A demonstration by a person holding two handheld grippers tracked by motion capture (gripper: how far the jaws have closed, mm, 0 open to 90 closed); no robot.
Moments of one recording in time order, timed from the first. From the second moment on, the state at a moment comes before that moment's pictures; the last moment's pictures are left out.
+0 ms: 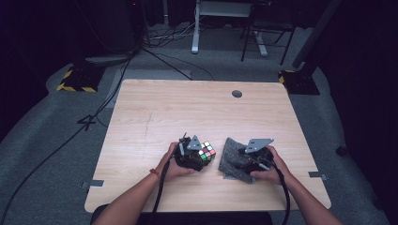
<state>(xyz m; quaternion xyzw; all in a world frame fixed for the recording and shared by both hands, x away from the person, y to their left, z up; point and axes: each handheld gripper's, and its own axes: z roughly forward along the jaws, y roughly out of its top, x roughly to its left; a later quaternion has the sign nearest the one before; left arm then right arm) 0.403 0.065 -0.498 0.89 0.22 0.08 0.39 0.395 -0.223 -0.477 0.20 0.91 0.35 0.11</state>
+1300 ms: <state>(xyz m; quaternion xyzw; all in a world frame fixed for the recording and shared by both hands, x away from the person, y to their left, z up) 0.376 0.049 -0.475 0.92 0.11 0.09 0.35 0.375 -0.195 -0.430 0.13 0.88 0.45 0.10</state>
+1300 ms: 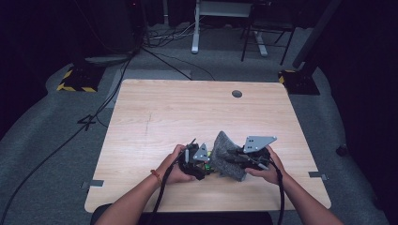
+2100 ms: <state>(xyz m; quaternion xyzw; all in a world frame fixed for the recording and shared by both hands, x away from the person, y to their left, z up) 0.372 0.057 -0.467 0.92 0.11 0.11 0.35 0.379 -0.188 -0.443 0.14 0.90 0.40 0.13</state>
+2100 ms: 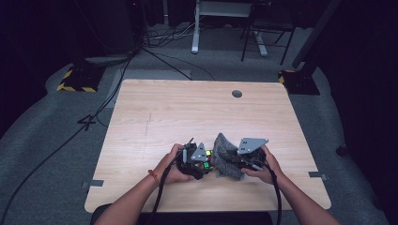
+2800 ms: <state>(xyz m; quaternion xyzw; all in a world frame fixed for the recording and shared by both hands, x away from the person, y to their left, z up) 0.367 0.051 -0.465 0.93 0.09 0.12 0.35 0.382 -0.178 -0.440 0.15 0.89 0.40 0.15</state>
